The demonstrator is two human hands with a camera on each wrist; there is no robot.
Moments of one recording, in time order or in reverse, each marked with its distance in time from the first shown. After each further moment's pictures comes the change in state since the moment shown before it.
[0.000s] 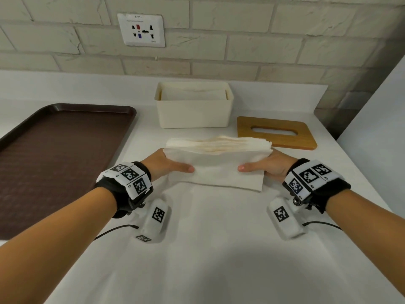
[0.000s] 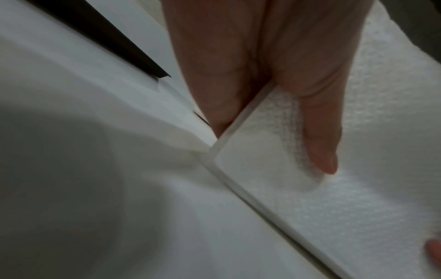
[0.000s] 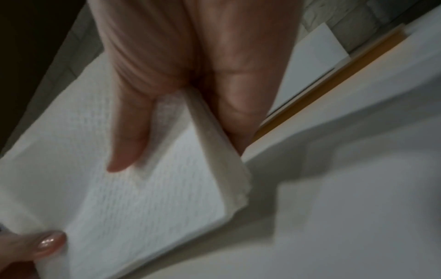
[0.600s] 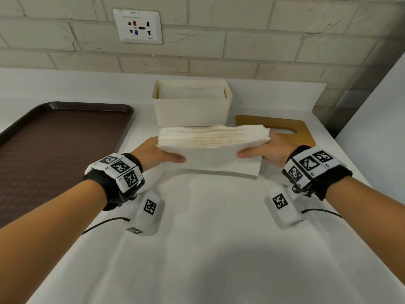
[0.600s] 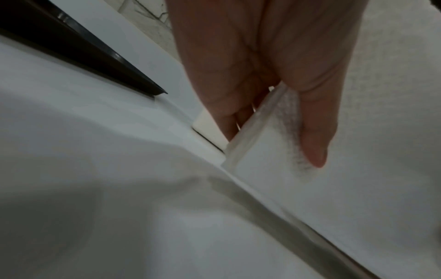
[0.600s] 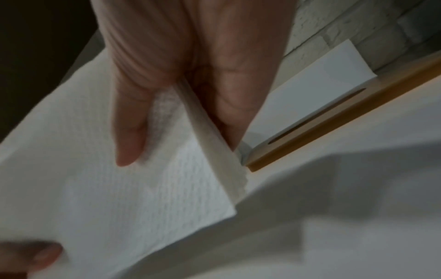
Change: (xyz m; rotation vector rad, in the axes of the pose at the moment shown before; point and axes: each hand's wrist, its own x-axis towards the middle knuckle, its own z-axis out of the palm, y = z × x) left_hand 0.002 0.010 -0.015 0.015 0.079 0.052; right_hand 0.013 -0.014 -0.013 -0.120 0.097 -0.110
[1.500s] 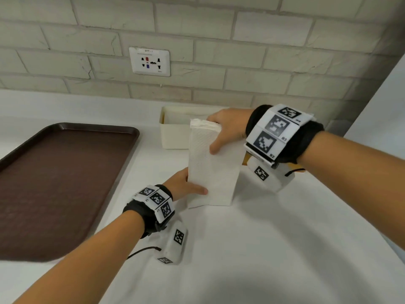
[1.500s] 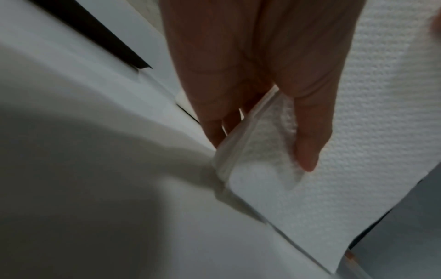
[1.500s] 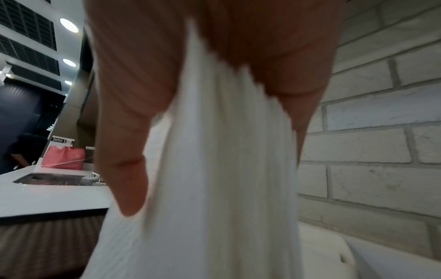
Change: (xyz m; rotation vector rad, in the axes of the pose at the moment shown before) left_hand 0.003 0.000 0.040 -0.020 -0.135 -0.040; right_hand -0.028 -0.166 0.061 -1.149 -0.100 -0.180
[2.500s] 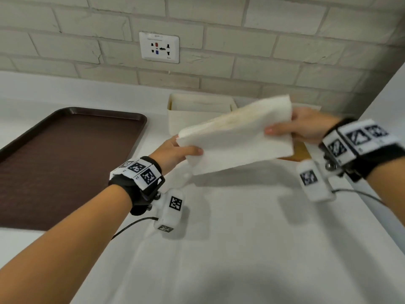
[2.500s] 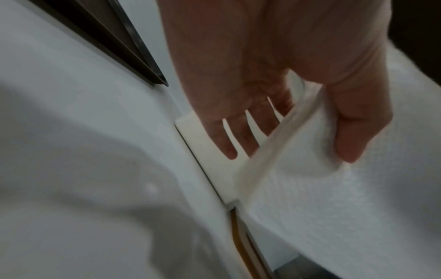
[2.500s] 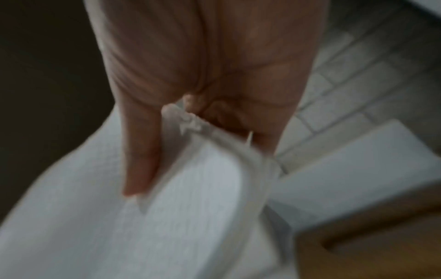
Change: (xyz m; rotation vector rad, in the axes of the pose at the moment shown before) left_hand -0.023 0.014 -0.031 -0.362 0.109 0.162; right_hand -0.049 0.098 0.027 0.931 0.181 0.210
